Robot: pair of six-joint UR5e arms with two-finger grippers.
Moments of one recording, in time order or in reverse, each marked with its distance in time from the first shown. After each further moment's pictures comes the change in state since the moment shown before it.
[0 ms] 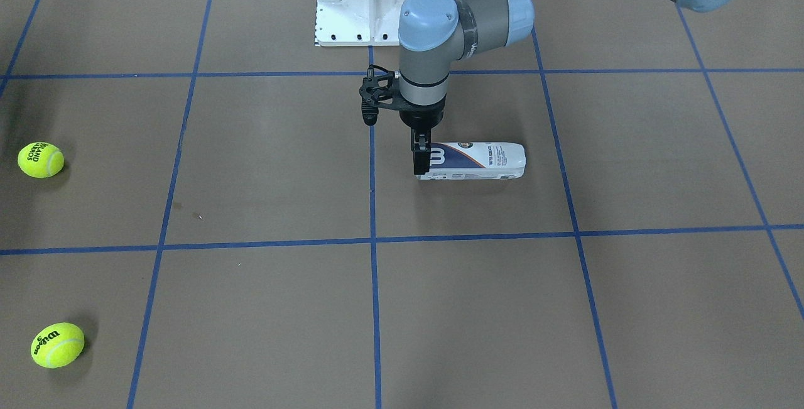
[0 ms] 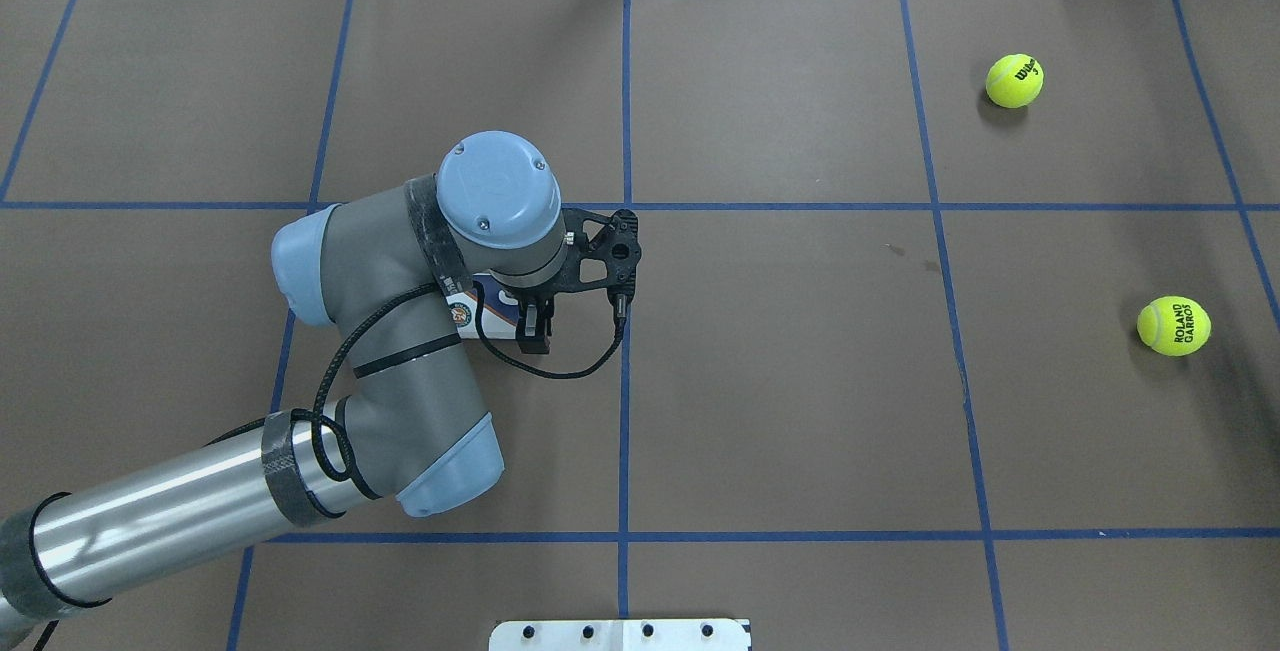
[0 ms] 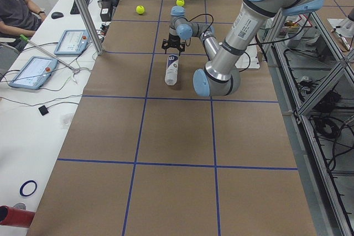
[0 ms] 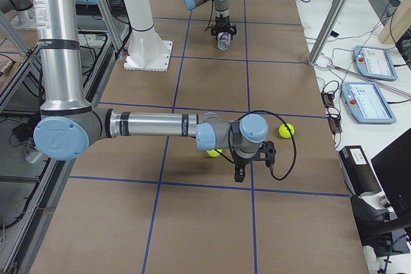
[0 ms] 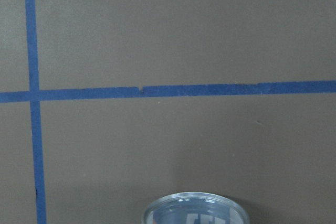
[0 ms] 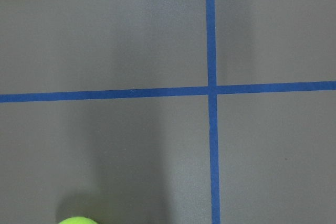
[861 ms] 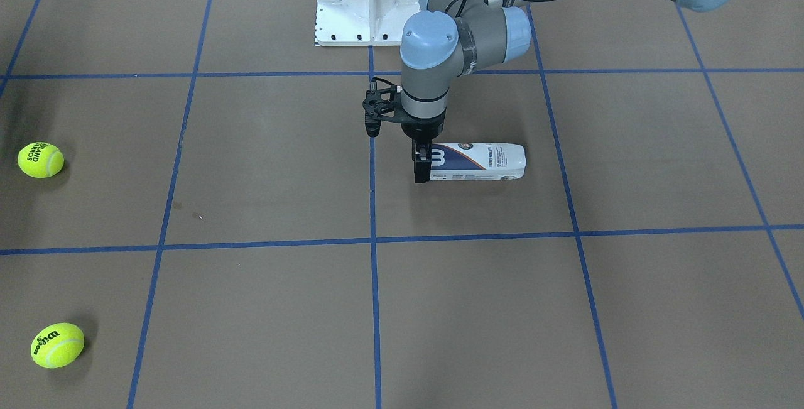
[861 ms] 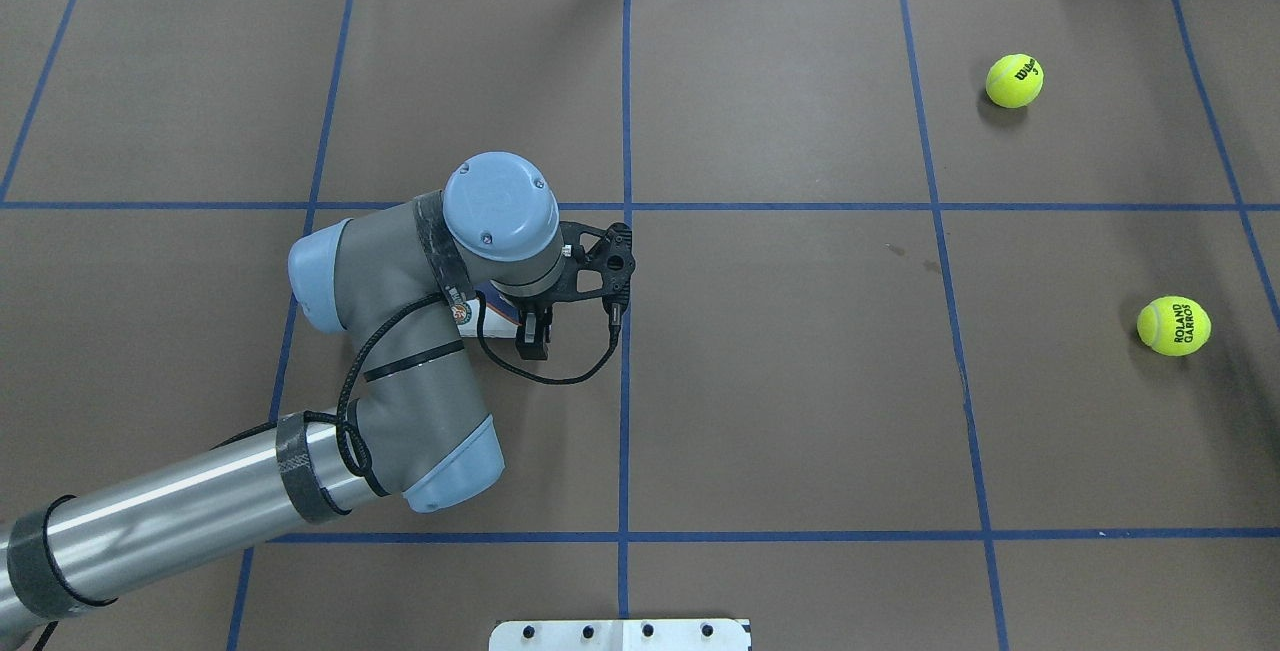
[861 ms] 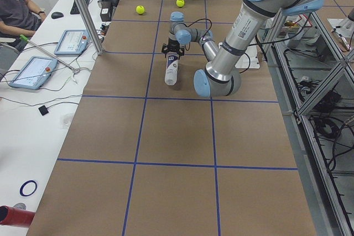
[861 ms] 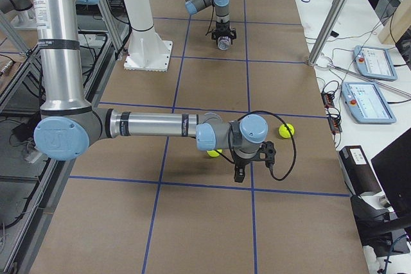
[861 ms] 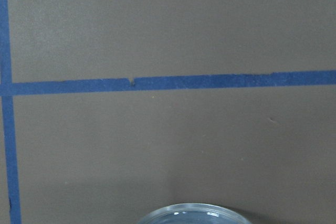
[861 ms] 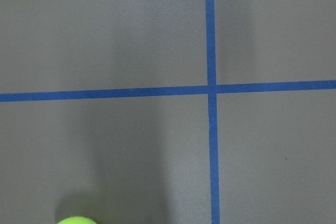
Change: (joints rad) left arm 0.007 0.006 0.065 -0.075 -0.001 0.000; right arm -0.003 0.000 -0.002 0.000 0.000 0.000
